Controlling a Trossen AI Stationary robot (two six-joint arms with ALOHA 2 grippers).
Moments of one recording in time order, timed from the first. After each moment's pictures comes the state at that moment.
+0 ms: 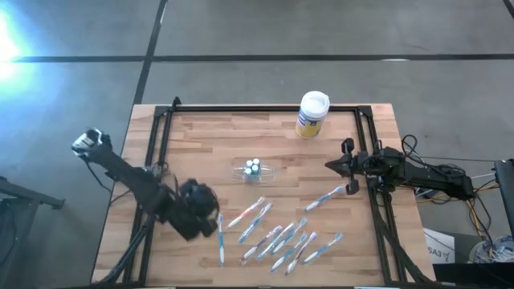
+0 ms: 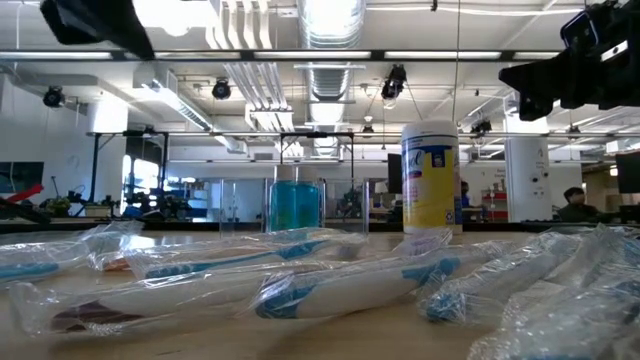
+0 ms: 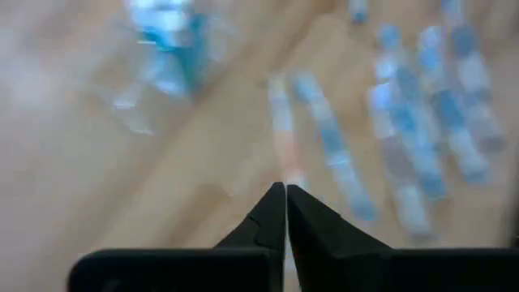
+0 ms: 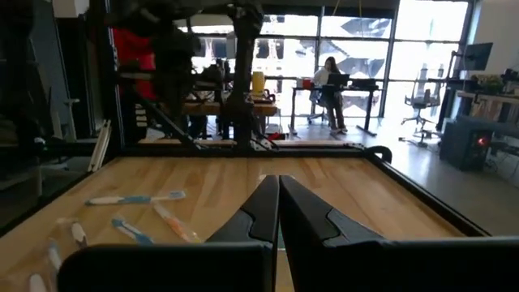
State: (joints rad) left arm -0.64 1.34 1.12 -0.85 -0.57 -1.12; right arm -0.18 0.07 0.01 0.15 -0.17 0.02
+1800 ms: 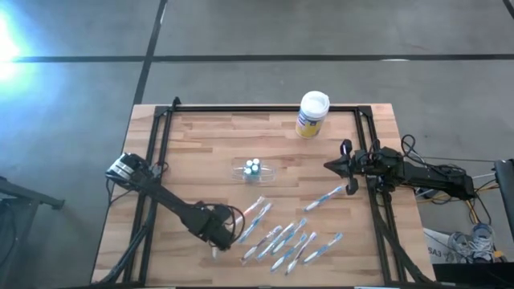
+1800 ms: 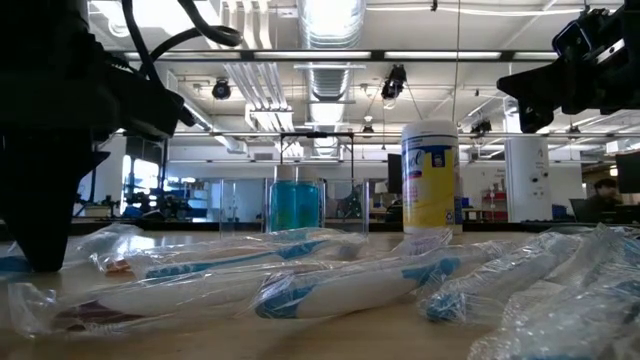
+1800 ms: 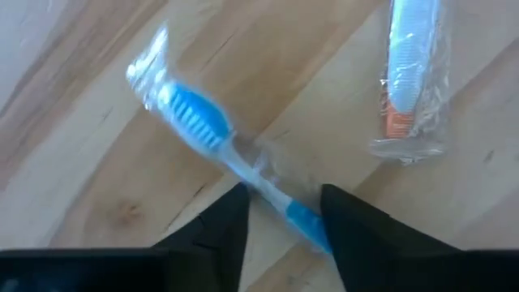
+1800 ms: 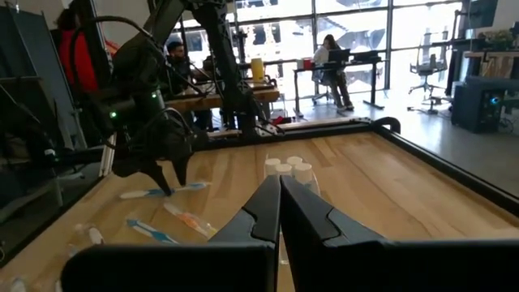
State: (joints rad) left arm -0.56 1.83 1.14 -0.83 -0.11 -1.31; right arm -0.18 0.09 0.01 0.13 -0.16 0.14
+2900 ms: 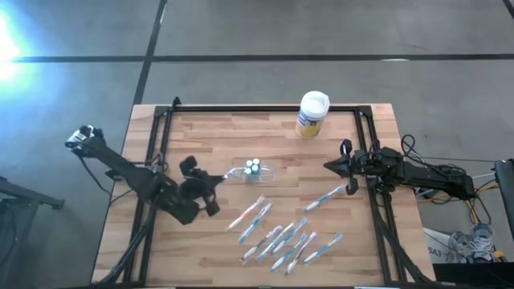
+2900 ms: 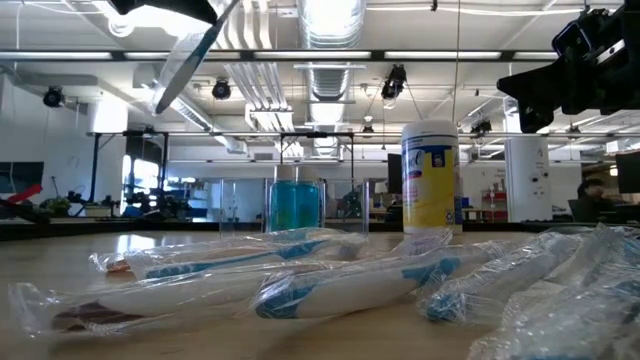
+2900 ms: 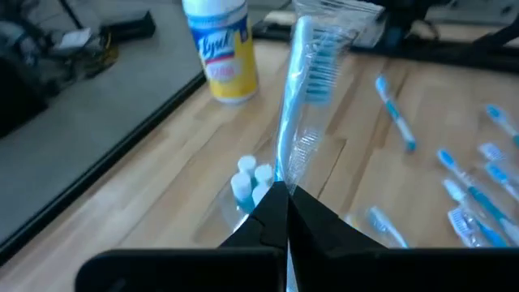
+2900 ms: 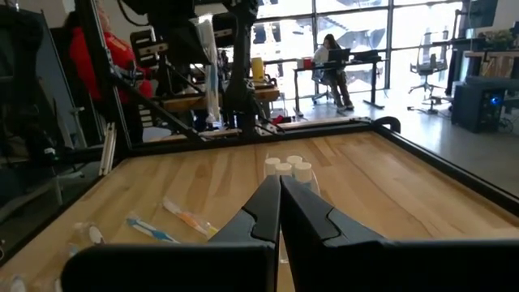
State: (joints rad) left arm -0.56 1.21 1.06 -0.66 -0.95 -0.67; right arm -0.18 0.09 0.01 0.12 -0.16 0.14
